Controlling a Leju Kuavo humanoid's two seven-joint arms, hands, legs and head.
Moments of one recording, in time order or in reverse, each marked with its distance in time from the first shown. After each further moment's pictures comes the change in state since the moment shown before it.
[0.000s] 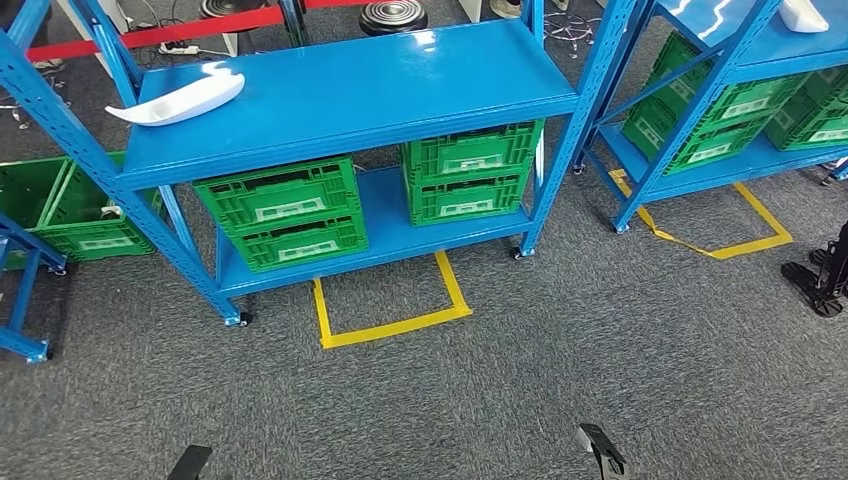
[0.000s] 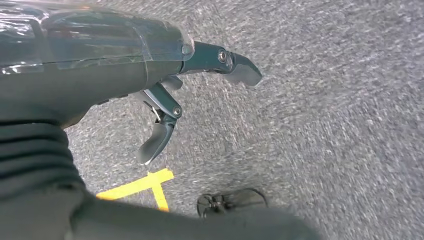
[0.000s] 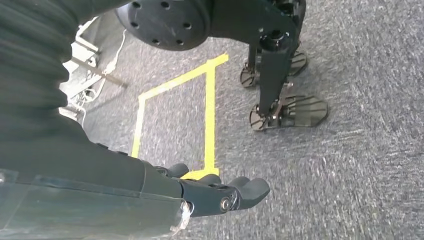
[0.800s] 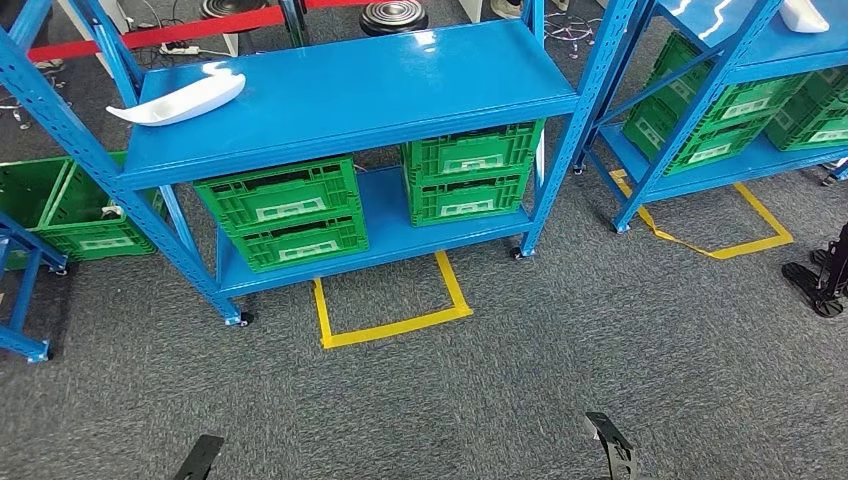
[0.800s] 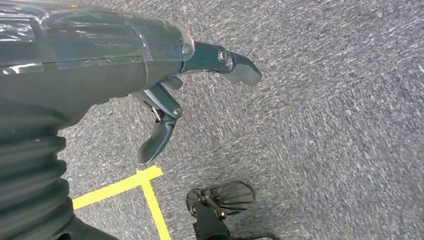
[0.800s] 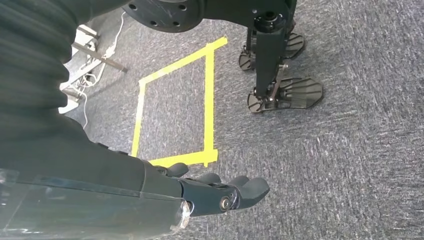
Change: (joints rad) left arm -0.030 -0.039 -0.004 0.010 -0.019 0.000 -0.010; right arm -0.031 -0.043 0.033 -0.025 0.012 -0.034 0.028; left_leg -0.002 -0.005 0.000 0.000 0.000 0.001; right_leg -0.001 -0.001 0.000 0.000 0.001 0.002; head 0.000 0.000
